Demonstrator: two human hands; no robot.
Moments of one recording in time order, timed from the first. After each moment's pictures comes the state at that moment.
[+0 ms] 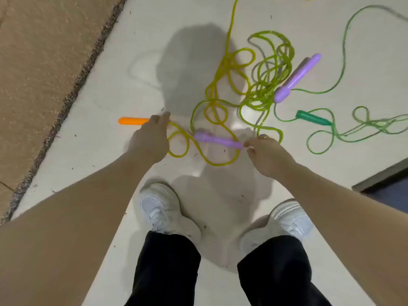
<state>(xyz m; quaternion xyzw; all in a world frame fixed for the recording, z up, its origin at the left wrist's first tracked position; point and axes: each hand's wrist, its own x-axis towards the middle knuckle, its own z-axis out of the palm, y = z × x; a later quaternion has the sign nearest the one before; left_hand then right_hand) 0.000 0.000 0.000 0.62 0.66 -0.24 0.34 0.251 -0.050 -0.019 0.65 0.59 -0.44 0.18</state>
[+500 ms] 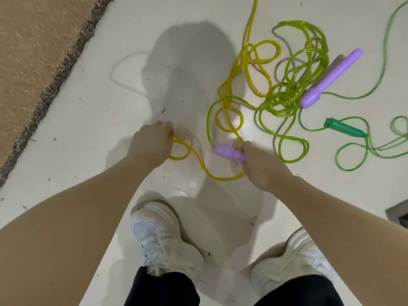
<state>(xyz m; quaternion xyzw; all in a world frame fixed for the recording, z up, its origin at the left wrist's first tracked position) -0.023 0.005 -0.076 0.67 0.66 -0.20 0.29 0.207 -0.046 -0.074 0.63 0.64 -0.40 0.20</state>
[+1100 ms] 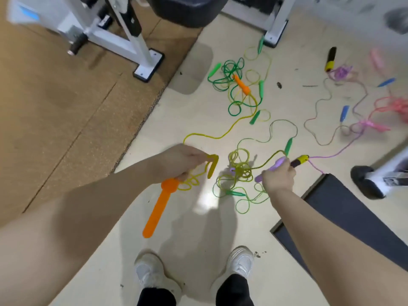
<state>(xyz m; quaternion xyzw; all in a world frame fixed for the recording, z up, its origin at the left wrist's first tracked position) 0.175 0.138 0.356 0.54 0.48 -0.02 0.69 0.390 0.040 0.302 0.90 0.19 -0.35 -0.17</state>
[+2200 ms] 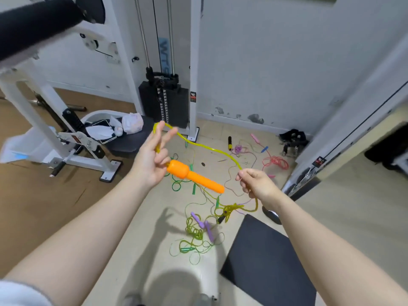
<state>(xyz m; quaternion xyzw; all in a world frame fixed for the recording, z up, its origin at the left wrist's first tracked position) 0.336 0.062 0.747 0.29 0.33 0.39 0.81 0.545 -0.090 0.703 0.73 0.30 -0.46 -0.41</state>
